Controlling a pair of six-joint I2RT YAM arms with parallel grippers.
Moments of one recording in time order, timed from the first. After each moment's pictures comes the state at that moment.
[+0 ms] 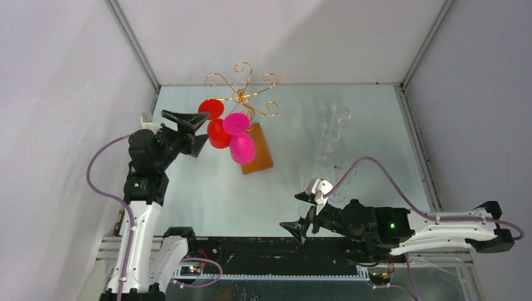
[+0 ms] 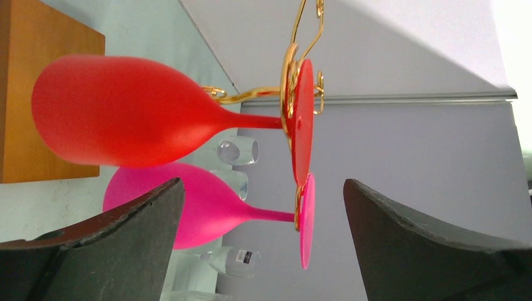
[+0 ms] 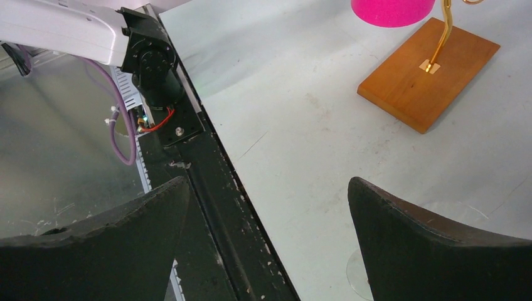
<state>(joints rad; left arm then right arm) 0.01 0.76 0.87 -0.30 0.38 -1.32 1.56 0.68 0.62 -0.15 0.43 0.24</state>
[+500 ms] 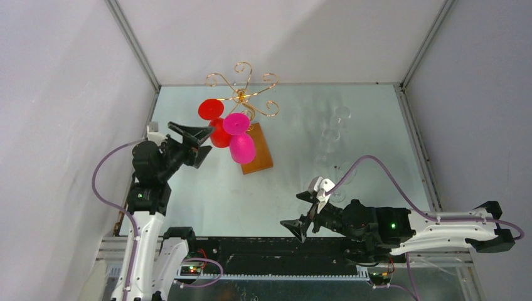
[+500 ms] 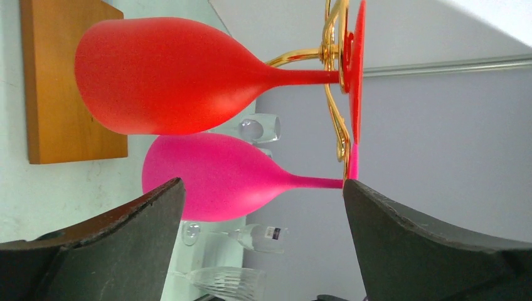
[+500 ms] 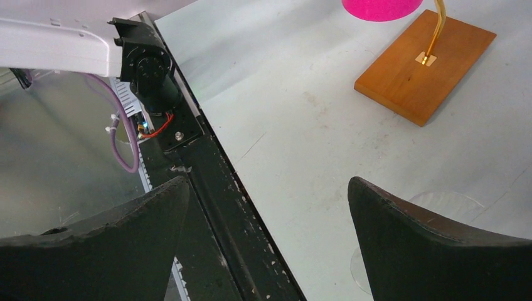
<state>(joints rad) 0.02 0.67 0.74 -0.28 0.46 -1.26 1.57 0.67 0.62 -0.16 0.46 0.27</state>
